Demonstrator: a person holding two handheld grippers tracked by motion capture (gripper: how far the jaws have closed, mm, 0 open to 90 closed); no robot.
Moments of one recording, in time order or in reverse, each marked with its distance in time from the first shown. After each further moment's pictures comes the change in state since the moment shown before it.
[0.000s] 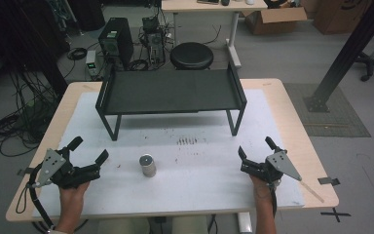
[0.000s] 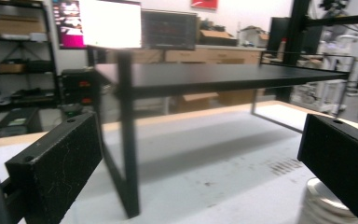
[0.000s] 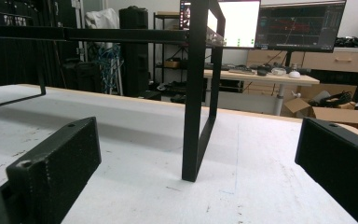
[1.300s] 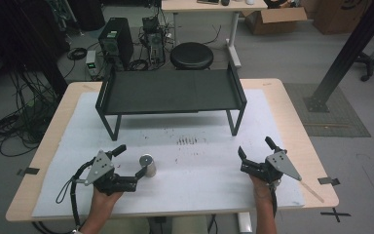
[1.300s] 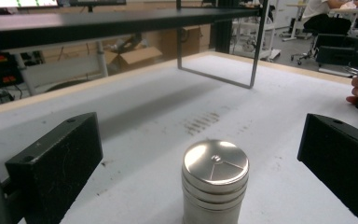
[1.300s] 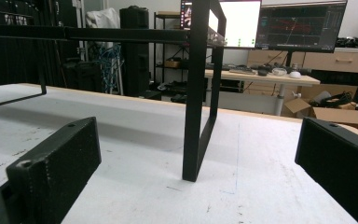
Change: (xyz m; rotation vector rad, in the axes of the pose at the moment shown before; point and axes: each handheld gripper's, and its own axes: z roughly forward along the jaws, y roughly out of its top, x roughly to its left) left arm -0.071 -0.022 0.045 0.196 -0.245 0.079; right arm 0.000 0.000 0.000 0.002 0.003 -0.001
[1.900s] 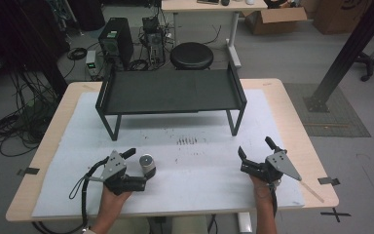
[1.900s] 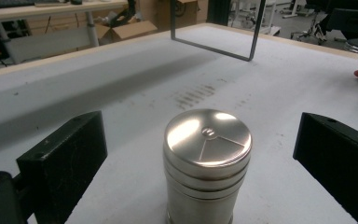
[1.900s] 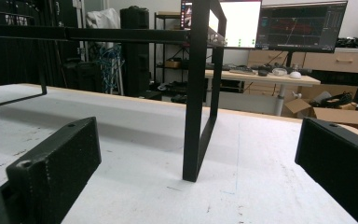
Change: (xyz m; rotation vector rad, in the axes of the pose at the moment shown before) left arm -0.006 -0.013 0.022 0.095 -0.013 -0.017; right arm 0.000 0.000 0.000 -0.003 0.001 -0.001
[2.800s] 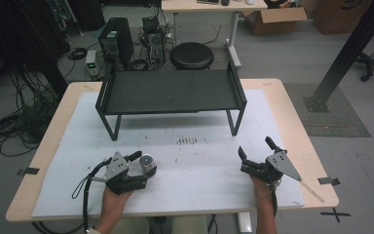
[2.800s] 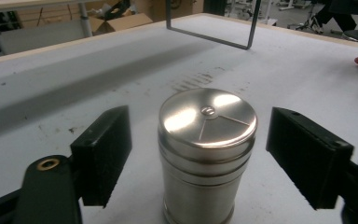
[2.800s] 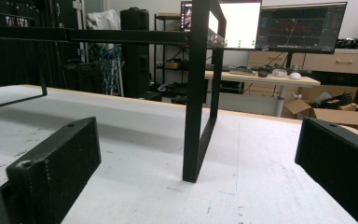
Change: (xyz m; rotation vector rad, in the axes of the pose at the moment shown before) left arm 0.001 -0.008 0.006 0.026 -0.024 0.006; right arm 0.000 0.000 0.000 -0.004 0.000 0.002
